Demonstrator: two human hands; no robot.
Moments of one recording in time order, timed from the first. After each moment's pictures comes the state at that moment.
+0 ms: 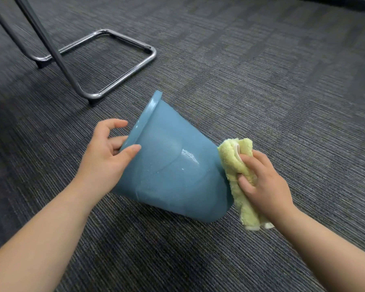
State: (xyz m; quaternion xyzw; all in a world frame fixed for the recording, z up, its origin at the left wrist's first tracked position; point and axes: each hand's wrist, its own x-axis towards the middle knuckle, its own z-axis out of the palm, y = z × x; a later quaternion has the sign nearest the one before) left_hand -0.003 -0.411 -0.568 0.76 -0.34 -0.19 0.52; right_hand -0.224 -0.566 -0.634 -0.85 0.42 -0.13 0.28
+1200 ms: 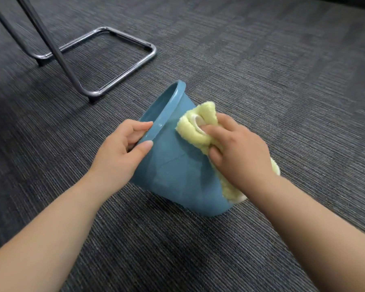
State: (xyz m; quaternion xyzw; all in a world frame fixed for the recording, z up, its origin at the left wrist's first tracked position) left_hand -0.025 -0.419 -0.560 0.73 -0.39 -0.22 0.52; right_hand -0.171 -0.551 -0.565 -0.93 0.30 -0.16 0.14
